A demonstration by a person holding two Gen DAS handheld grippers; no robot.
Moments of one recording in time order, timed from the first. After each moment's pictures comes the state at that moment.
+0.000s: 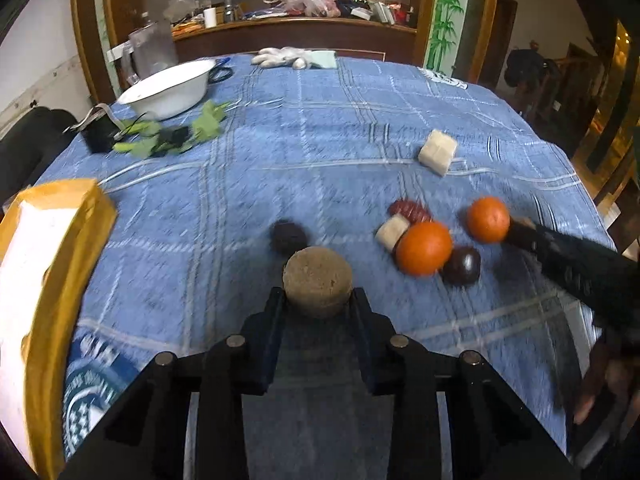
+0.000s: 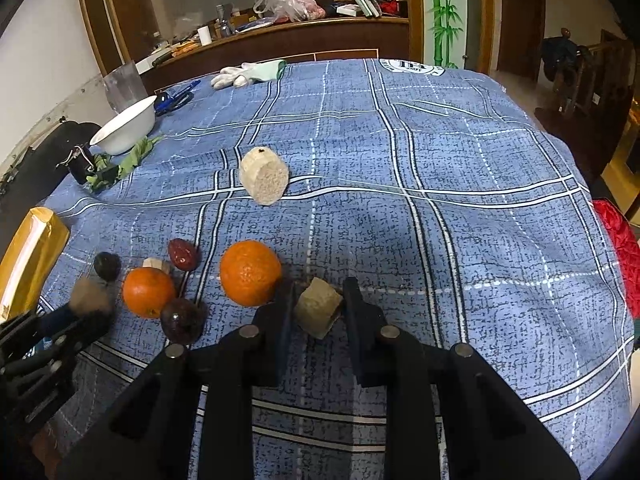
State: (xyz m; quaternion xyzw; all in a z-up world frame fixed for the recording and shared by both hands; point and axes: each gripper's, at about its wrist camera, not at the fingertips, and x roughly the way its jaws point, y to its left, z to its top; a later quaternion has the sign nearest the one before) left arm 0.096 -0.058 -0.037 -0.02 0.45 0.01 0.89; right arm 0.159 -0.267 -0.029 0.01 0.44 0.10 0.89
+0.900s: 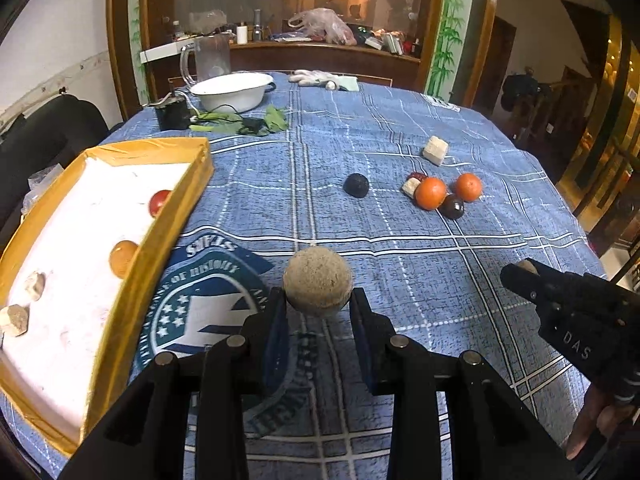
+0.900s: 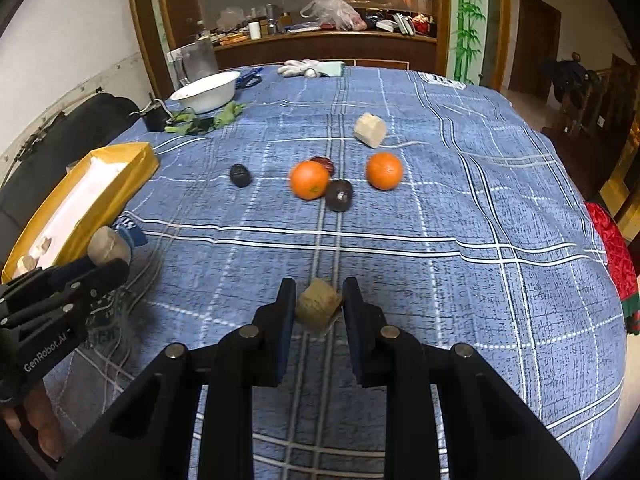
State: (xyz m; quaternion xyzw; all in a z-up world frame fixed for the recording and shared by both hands) left arm -0.010 -0.007 -0.009 -0.04 0.40 0.01 0.91; right arm 0.018 -0.199 0.002 -0.02 0.42 0.12 0.90
